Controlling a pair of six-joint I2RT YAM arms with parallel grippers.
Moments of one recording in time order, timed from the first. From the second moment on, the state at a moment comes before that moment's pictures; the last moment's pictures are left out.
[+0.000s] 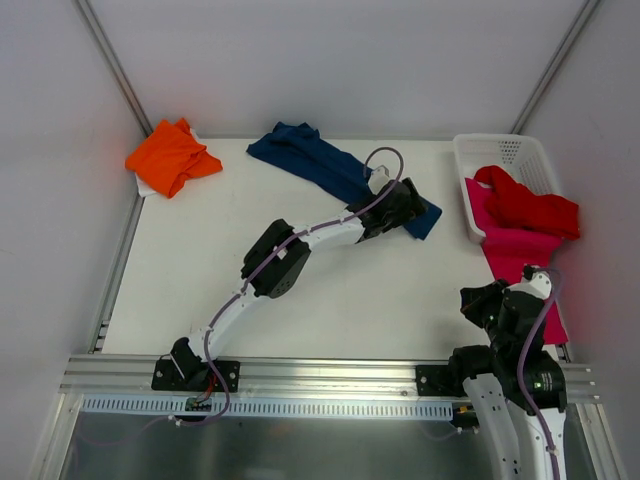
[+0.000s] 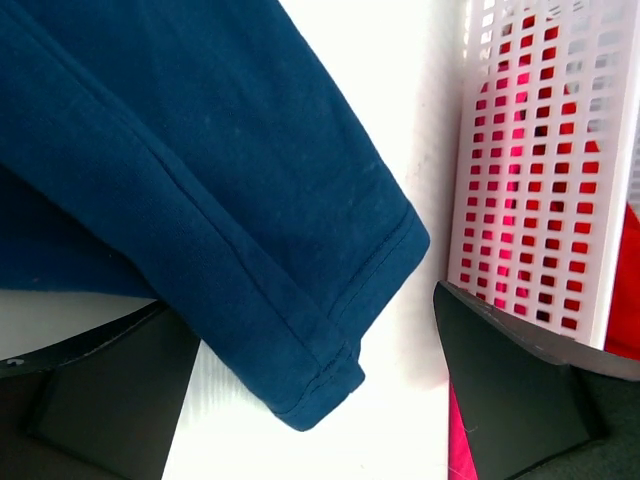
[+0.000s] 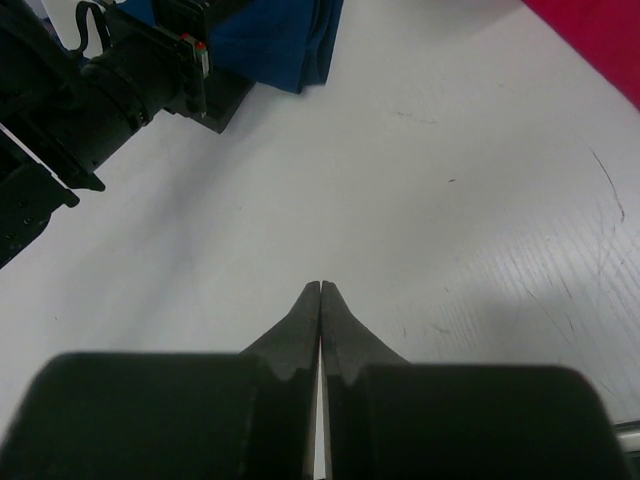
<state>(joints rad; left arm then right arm) -0.89 2.54 2.06 -0.08 -0.21 -1.13 0.14 0.14 0.64 -0.98 0.16 0.68</state>
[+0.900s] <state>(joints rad) -0.88 2.28 1.58 -0.03 -0.05 -1.05 0.14 0.17 0.59 -0.91 0.15 0.68</state>
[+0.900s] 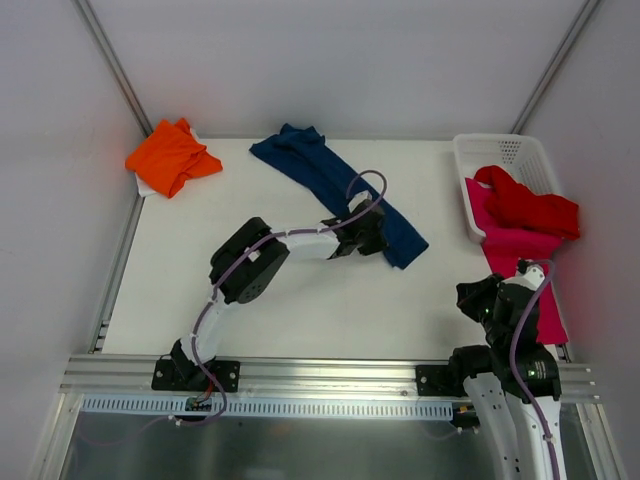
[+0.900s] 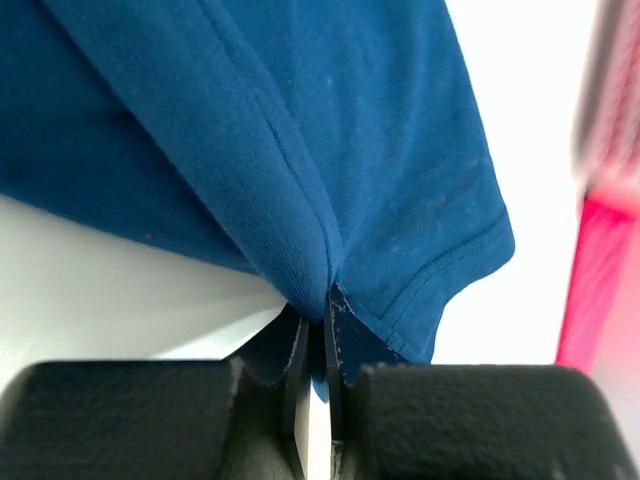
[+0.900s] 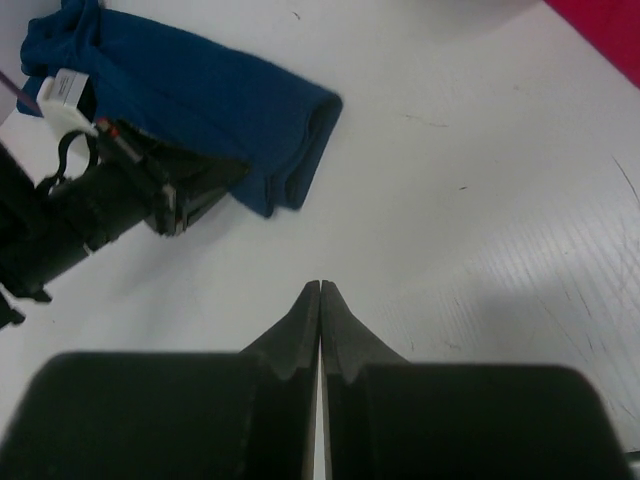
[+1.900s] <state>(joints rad) -0.84 0.66 0.34 -0.48 -0.33 -0.84 0.27 0.92 0.85 -0.65 -0.27 0.49</state>
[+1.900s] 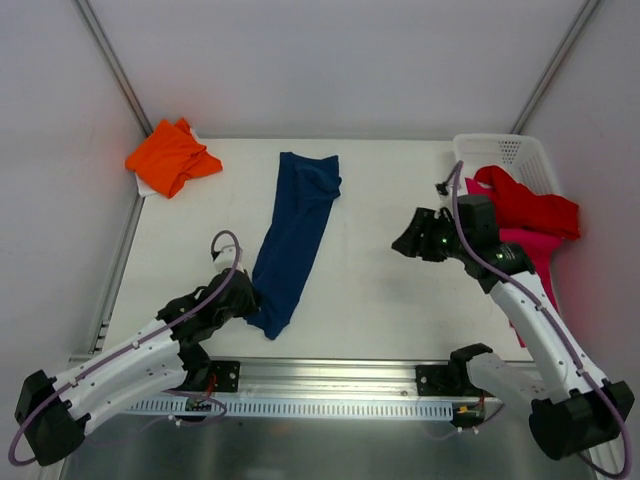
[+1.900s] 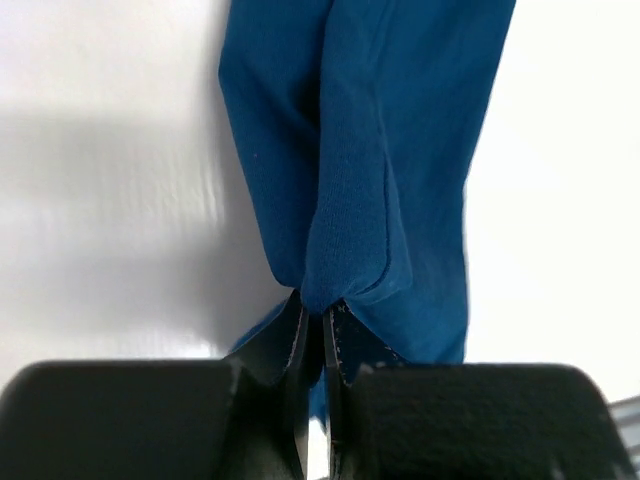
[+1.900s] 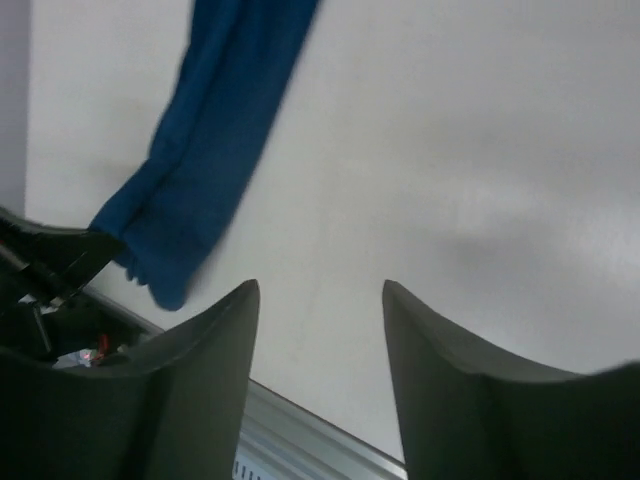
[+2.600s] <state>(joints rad) -0.71 0.68 0.44 -0.42 0.00 -0.71 1.23 1.37 0.78 -0.41 0.10 0.79</state>
